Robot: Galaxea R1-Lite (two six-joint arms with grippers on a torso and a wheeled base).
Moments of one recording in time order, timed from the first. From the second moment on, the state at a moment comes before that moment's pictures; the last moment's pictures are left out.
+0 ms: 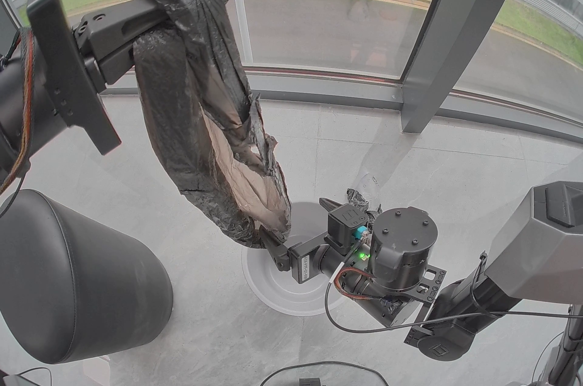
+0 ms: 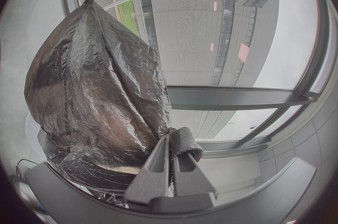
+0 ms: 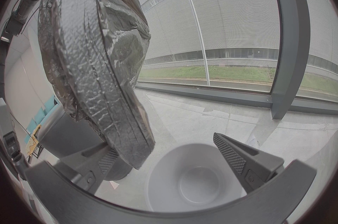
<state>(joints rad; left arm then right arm) -0.75 1.23 -0.97 -0.50 -0.16 -1.17 0.89 2.10 -0.74 -1.31 -0.30 0.02</state>
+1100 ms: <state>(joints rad) -0.72 1.21 -0.94 -0.50 -0.23 -1.19 0.91 2.11 -0.78 -1.31 -0.30 0.03</state>
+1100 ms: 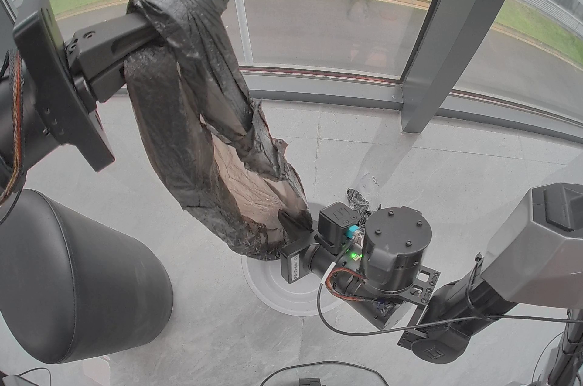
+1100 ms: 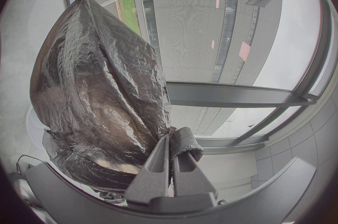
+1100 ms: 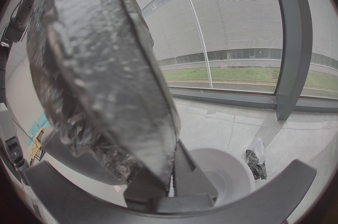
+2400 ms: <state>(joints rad) -0.43 1.55 -0.50 -1.01 -0.85 -1.20 0.57 1.58 -1.30 0.30 0.57 0.38</state>
